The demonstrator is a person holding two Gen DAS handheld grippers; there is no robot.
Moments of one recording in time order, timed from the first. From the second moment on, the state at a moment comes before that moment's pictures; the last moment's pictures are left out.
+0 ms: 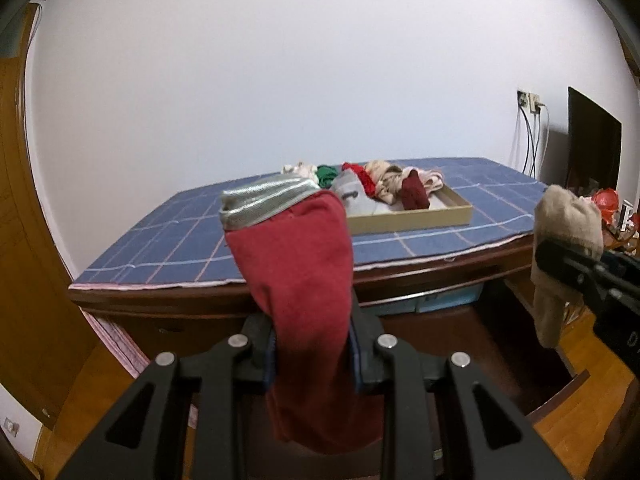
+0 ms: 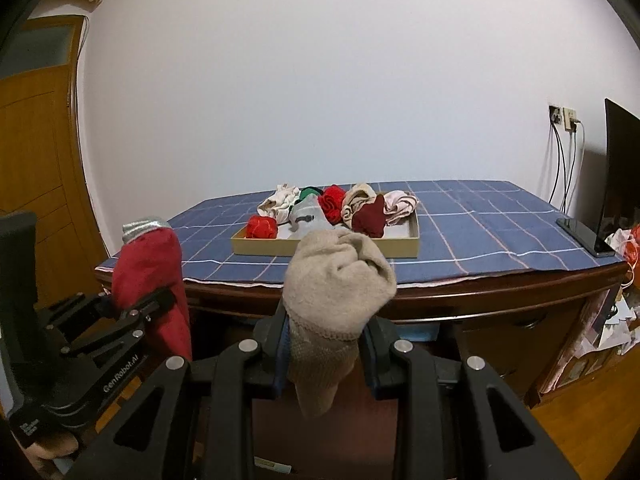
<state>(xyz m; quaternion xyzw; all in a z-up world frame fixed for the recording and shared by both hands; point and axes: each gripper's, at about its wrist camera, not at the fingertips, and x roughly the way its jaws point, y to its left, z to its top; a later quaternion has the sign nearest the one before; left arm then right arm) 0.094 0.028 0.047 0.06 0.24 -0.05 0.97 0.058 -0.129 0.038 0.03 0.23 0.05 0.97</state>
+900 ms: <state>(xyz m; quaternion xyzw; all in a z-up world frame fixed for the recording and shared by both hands) 0.104 0.008 0.084 0.06 0.19 -0.06 0.98 0.071 -0.125 0.076 0.01 0.18 0.06 0.98</state>
